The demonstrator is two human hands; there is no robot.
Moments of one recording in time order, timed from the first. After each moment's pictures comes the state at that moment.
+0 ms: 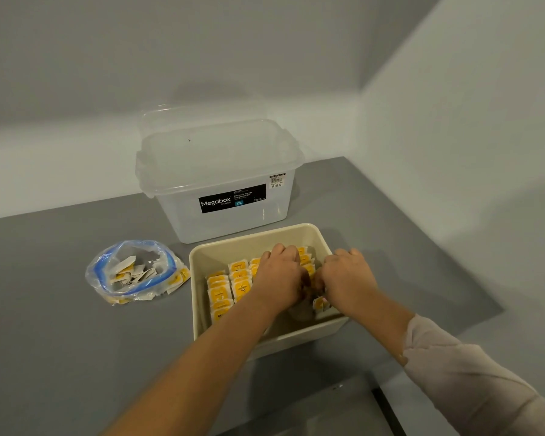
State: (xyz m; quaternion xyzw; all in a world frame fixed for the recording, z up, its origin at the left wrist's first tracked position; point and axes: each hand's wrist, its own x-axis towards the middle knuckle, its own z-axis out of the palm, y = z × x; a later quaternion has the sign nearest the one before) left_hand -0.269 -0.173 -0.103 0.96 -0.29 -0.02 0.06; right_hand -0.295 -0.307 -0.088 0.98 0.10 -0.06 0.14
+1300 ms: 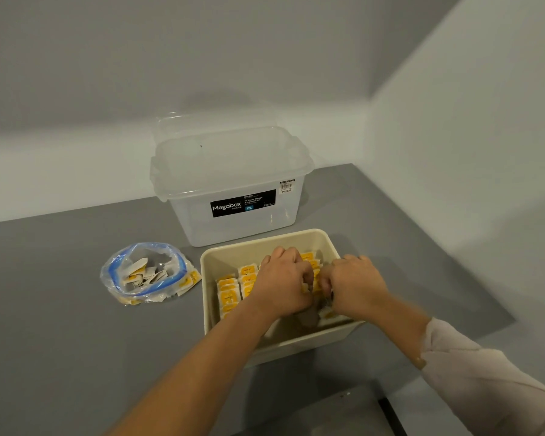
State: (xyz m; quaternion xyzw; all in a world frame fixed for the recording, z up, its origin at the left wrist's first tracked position) left_hand -0.273 -0.156 -0.096 0.95 -0.26 0.00 0.16; right_hand -0.296 -0.307 -0.076 0.99 0.12 -0.05 0.05
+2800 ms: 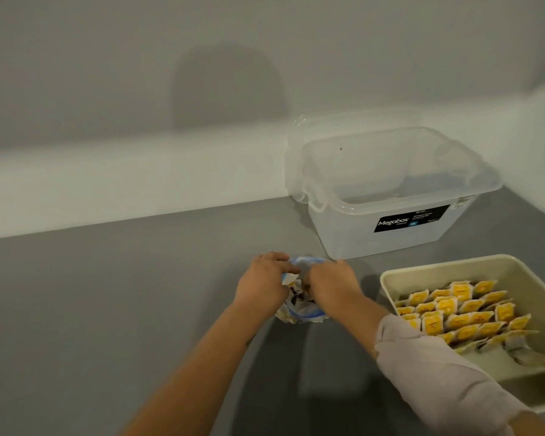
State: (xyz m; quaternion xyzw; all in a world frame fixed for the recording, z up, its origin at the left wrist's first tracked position) left_hand -0.202 0.159 -0.102 0.96 -0.10 -0.05 0.24; right_hand -0.188 0.024 -0.103 0.99 0.10 -0.13 -0.02
